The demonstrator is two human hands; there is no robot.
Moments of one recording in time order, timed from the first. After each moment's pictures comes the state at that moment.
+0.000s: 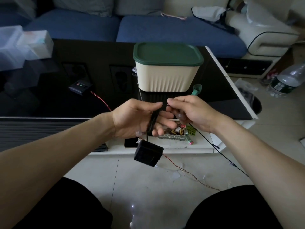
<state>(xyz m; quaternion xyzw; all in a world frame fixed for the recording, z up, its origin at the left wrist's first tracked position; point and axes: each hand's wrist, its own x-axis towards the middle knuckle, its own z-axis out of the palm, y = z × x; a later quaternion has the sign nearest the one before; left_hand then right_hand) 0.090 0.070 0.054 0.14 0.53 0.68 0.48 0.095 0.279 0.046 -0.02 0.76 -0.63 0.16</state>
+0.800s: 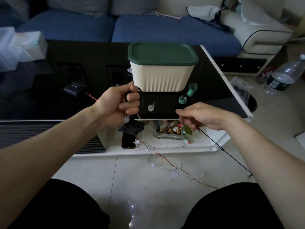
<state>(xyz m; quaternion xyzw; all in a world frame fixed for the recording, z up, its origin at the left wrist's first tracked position) 0.071 0.061 0.064 -0.01 0.47 0.84 0.29 0.086 0.329 0.035 0.05 0.82 -0.49 0.28</state>
